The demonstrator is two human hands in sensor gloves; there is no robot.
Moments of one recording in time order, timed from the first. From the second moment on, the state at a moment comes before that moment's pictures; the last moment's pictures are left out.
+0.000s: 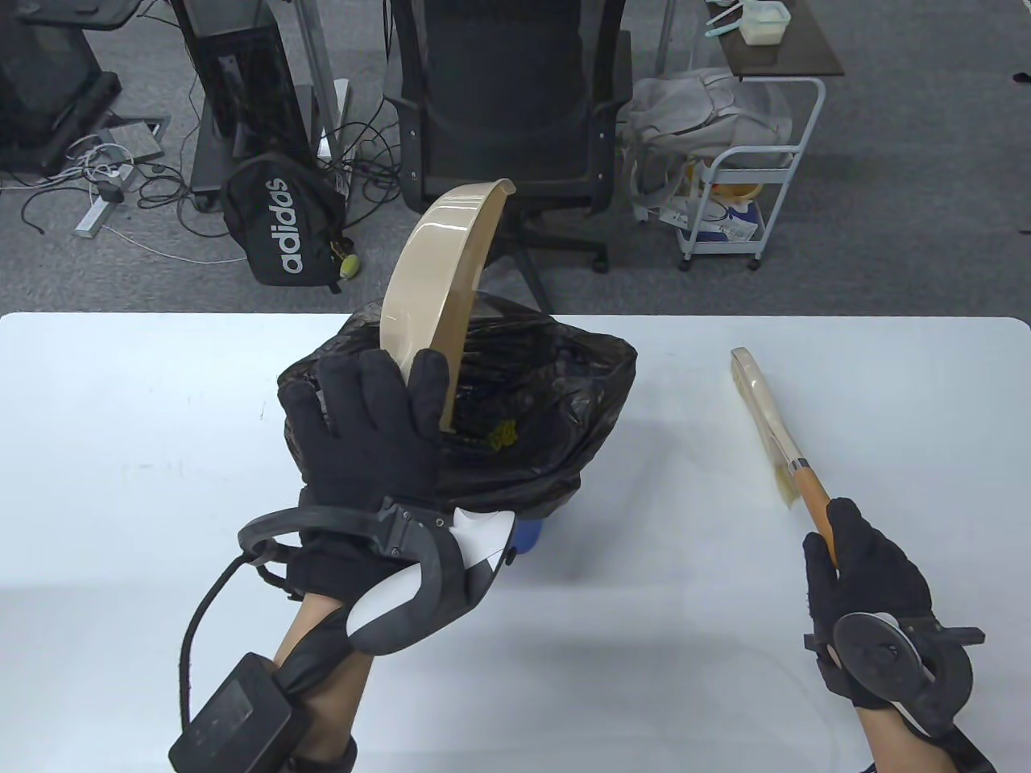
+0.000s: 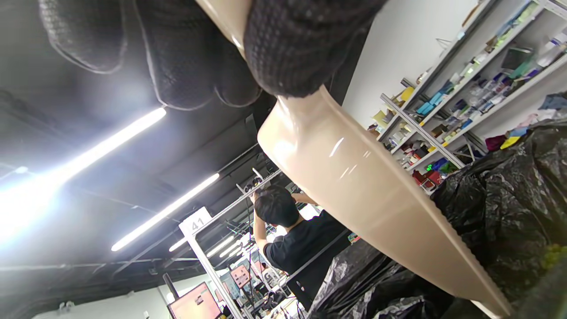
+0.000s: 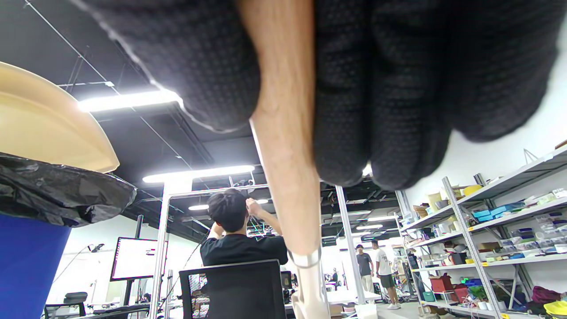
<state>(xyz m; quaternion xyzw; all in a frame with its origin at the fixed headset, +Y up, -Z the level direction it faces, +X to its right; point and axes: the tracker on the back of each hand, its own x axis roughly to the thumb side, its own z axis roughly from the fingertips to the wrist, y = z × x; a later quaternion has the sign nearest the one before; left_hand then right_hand) -0.106 -0.473 -0.226 0.29 -0.04 -0.29 0.91 0.295 -0.641 -0.211 0.00 -0.35 0.93 0.08</state>
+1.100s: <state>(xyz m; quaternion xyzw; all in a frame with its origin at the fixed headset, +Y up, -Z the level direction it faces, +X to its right) -0.209 -0.482 -0.237 0.16 0.05 0.30 0.94 0.295 -0.640 -0.209 0.00 -0.35 0.93 0.08</state>
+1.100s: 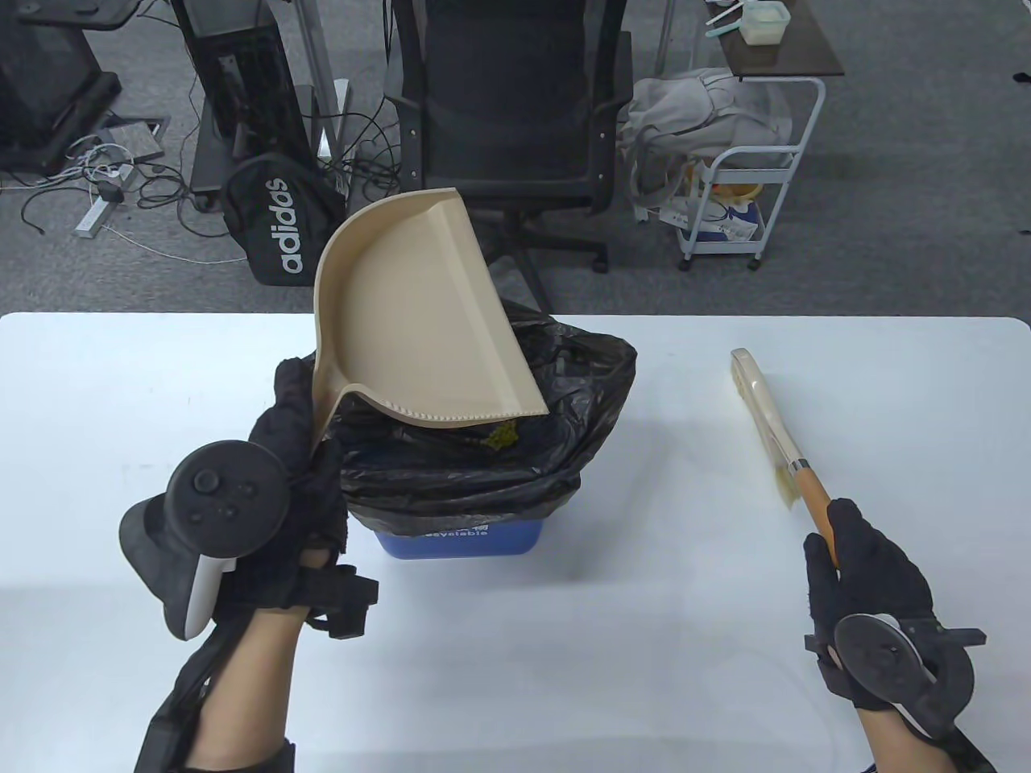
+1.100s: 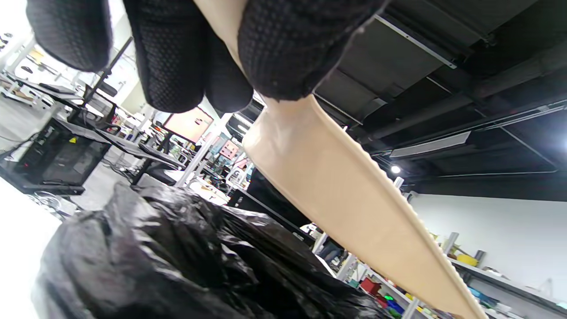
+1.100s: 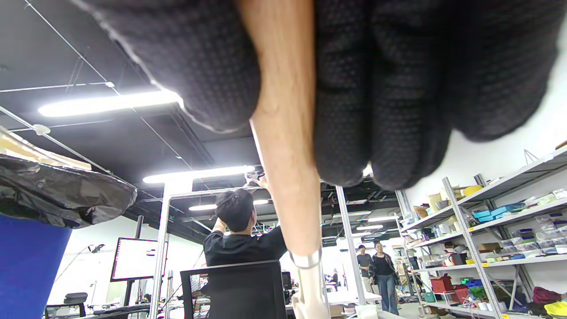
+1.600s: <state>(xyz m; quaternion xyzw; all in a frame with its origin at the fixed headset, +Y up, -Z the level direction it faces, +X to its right) -0.117 -0.487 -0.245 0.13 -0.05 0.32 0.94 0.298 -0.639 -0.210 -0.01 -0.35 0.93 0.09</state>
